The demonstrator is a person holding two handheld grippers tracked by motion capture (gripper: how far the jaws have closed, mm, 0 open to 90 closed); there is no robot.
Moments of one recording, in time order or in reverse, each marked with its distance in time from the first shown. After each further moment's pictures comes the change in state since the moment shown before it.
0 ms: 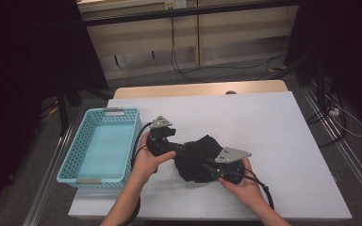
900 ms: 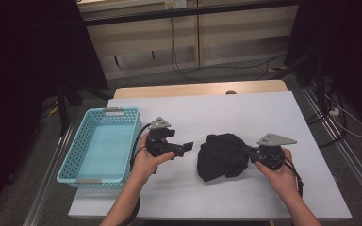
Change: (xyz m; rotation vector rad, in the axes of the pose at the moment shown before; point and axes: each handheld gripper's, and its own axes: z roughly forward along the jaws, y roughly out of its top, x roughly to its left) left arm 0.004 -0.005 0.001 -0.004 -0.007 -0.008; right arm -0.081 -0.026 -0.065 0.018 -0.217 0.196
